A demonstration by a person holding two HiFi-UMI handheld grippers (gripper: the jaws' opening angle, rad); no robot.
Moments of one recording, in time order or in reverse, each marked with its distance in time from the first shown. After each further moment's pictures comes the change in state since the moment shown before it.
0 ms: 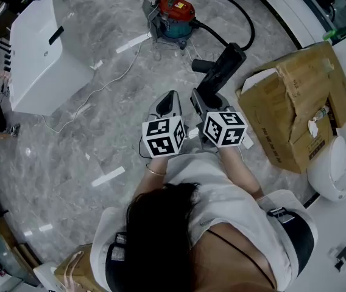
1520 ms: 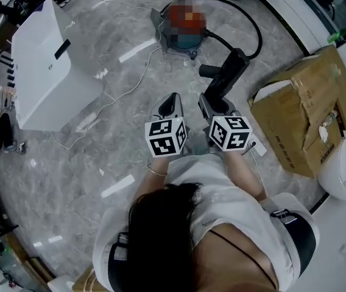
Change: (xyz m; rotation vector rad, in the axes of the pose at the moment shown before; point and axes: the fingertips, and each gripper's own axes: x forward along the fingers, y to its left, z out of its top) left arm 0.043 0.107 0.052 0.055 0.029 -0.046; right arm 0.097 0.038 0.015 -0.008 -0.002 -0.078
